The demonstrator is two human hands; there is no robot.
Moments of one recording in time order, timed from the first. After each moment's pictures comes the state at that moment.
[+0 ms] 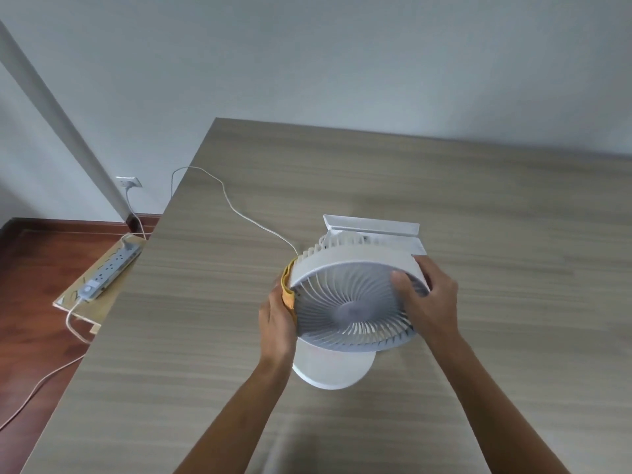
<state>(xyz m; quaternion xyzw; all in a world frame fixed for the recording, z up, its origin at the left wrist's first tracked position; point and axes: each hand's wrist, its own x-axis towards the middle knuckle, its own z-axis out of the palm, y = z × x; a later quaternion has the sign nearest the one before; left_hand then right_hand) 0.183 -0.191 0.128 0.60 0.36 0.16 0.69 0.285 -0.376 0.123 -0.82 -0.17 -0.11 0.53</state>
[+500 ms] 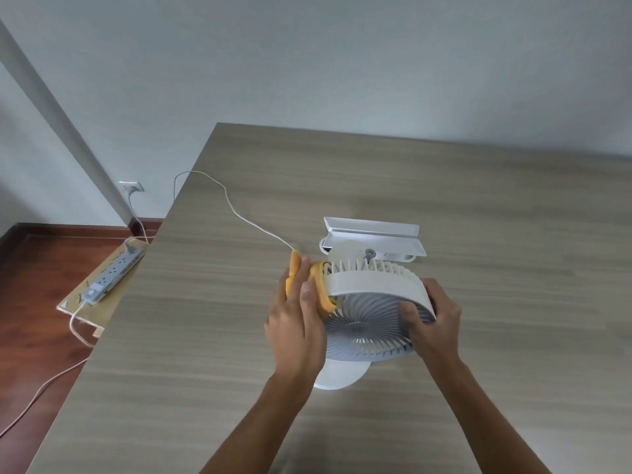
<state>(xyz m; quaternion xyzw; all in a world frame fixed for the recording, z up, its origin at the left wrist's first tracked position) 0.174 -0.207 0.129 0.81 0.24 0.27 0.46 0.260 -0.388 0.105 -0.80 -0.17 -0.15 0.56</state>
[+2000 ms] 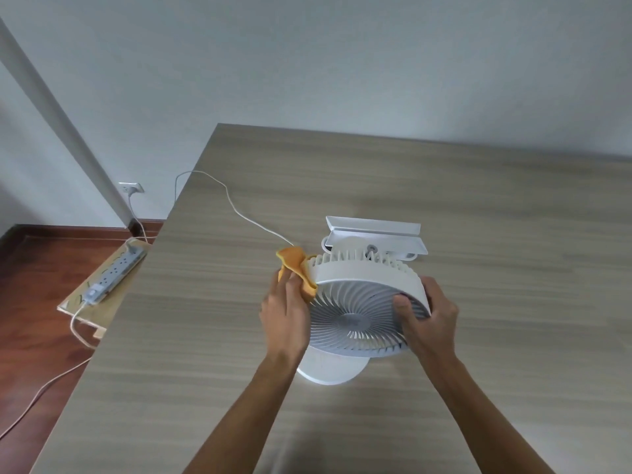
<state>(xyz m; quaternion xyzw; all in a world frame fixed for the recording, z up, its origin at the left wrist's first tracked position) 0.181 -0.182 0.131 0.75 0.28 0.23 0.56 0.248 -0.374 0.104 -0.82 -0.14 -0.15 0.53</state>
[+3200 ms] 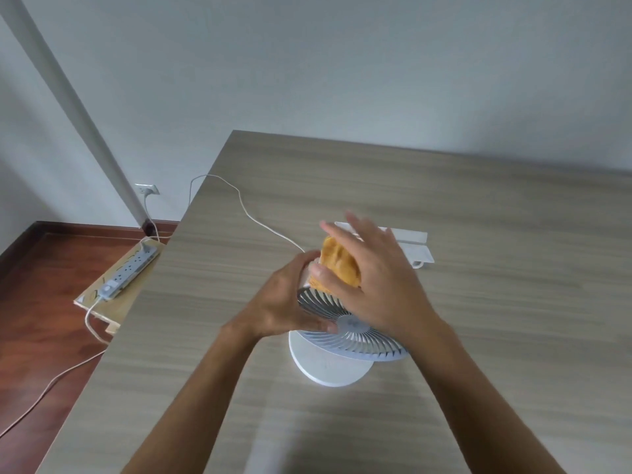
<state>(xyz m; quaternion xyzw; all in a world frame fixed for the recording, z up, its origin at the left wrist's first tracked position) 0.182 -0.124 0.153 0.87 -0.02 0.03 0.49 0.234 -0.292 0.212 -0.90 -0.35 -0.08 0.23</state>
